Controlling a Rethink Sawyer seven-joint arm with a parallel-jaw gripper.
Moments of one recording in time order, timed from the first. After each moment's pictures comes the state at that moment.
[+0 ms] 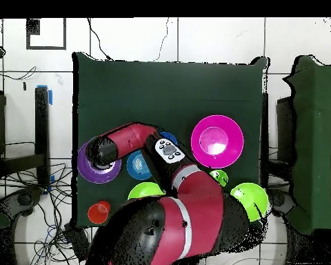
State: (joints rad) arm -0.32 -0.35 0.58 1.59 -0.56 0.56 2.22
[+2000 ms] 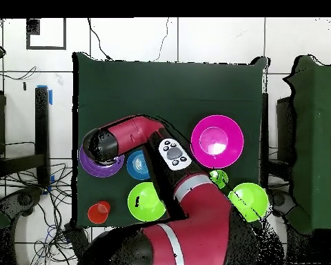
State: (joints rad) arm -0.30 -0.52 0.52 1.63 -0.49 0.64 2.14
